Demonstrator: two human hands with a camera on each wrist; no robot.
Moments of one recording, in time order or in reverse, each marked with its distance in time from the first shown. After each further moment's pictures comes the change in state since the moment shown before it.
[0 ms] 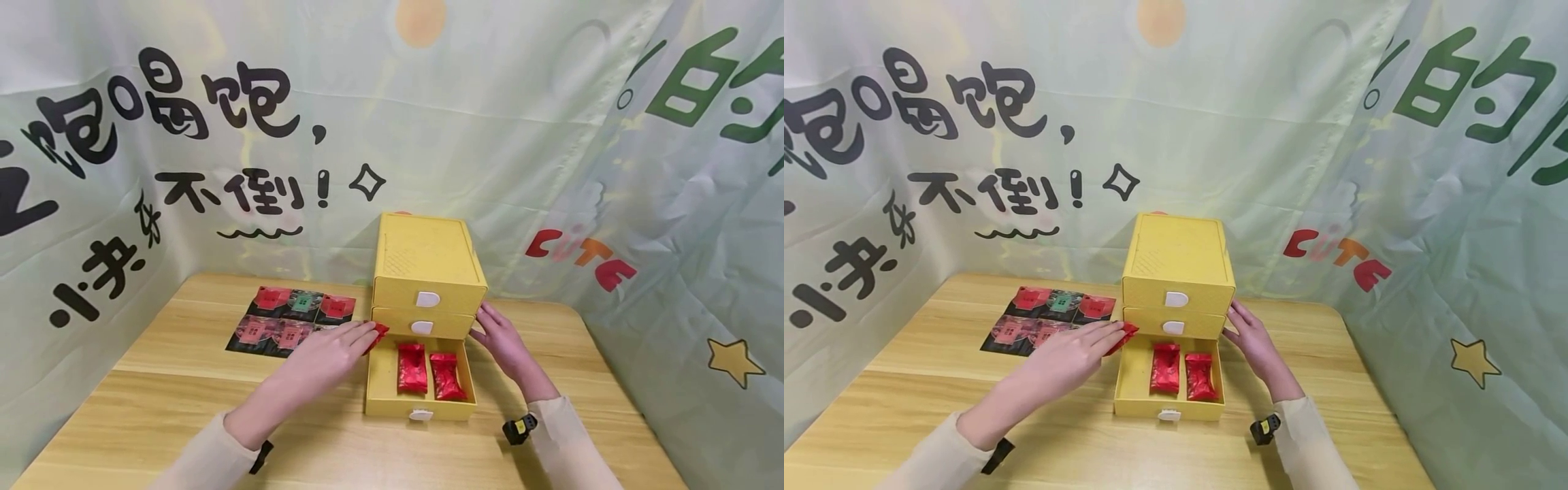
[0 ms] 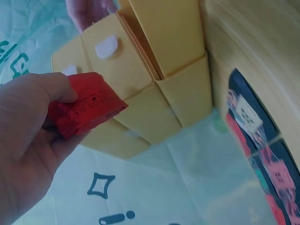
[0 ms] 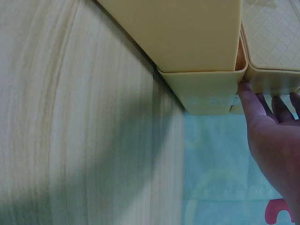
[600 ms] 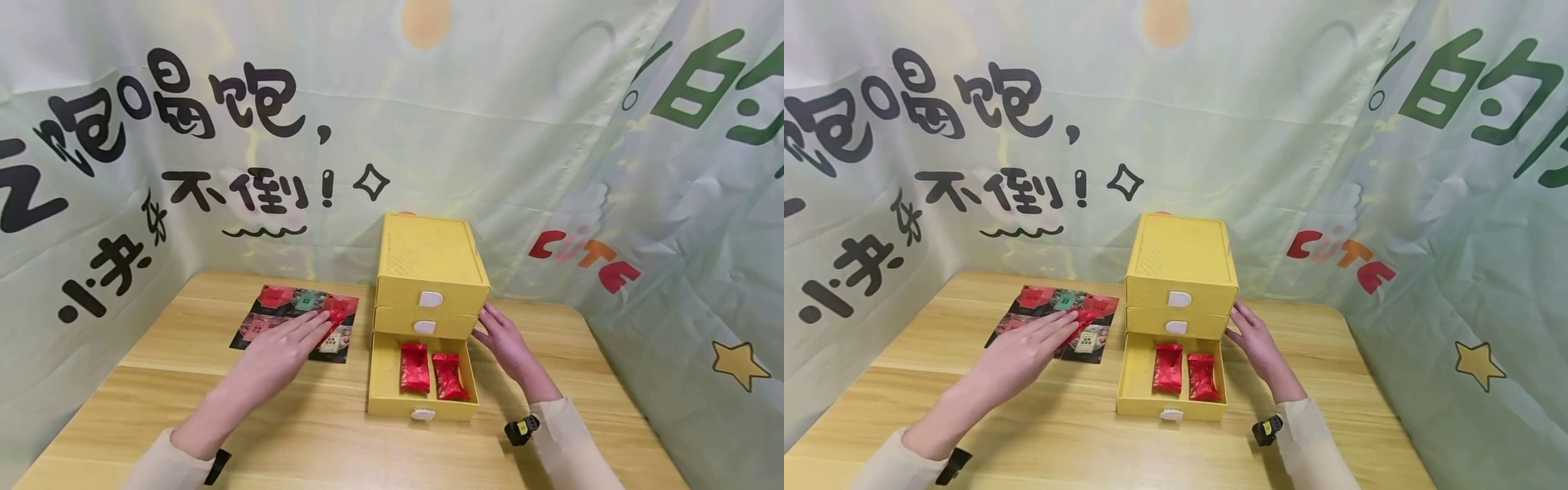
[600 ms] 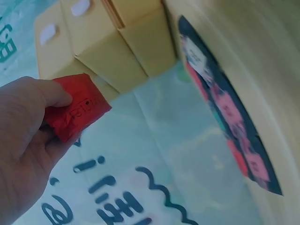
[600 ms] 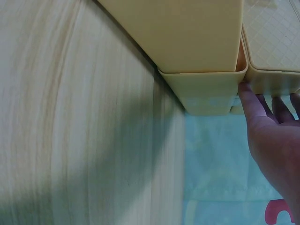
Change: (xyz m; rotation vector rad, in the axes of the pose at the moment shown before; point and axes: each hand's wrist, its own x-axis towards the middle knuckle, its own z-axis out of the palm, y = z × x) left_hand -0.058 -0.033 -0.010 0.031 -0.031 -0.162; right_hand -0.002 -0.002 0.000 -0.041 -0.007 0.009
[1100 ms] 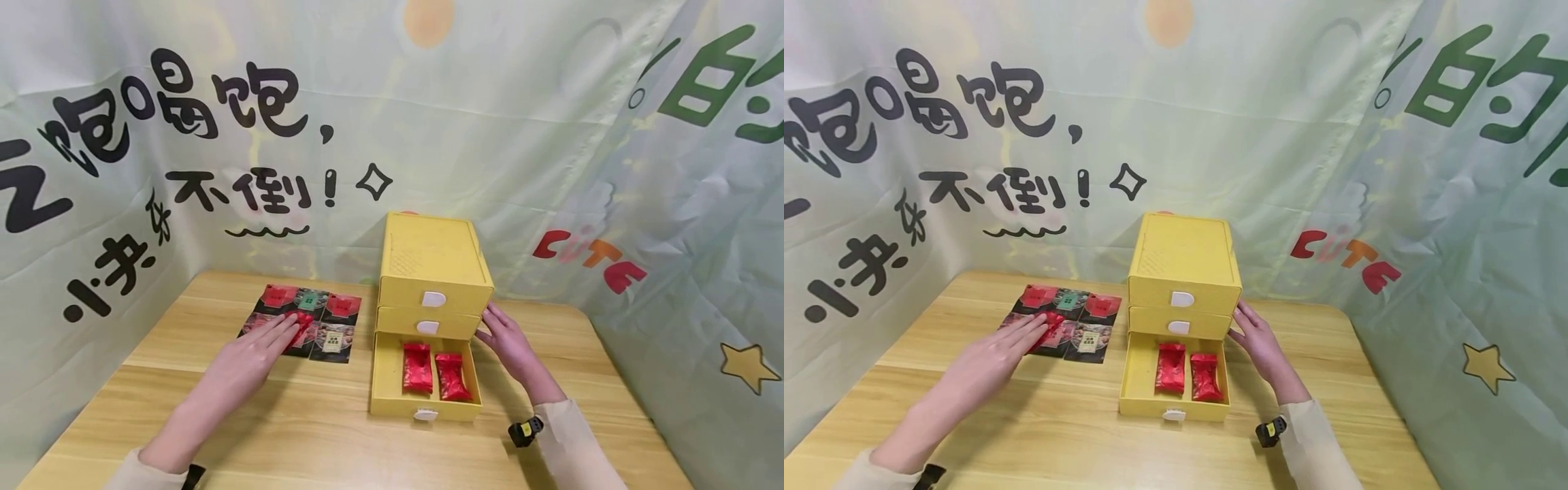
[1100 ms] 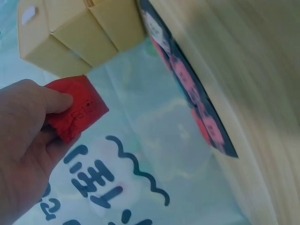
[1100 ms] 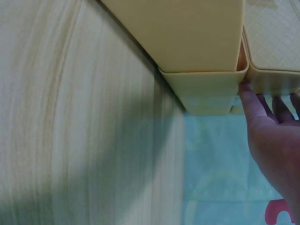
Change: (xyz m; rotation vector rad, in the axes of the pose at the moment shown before) left_hand -0.042 -0.026 0.009 -0.007 -0.015 -0.075; right_hand 0.002 0.001 0.000 -0.015 0.010 0.002
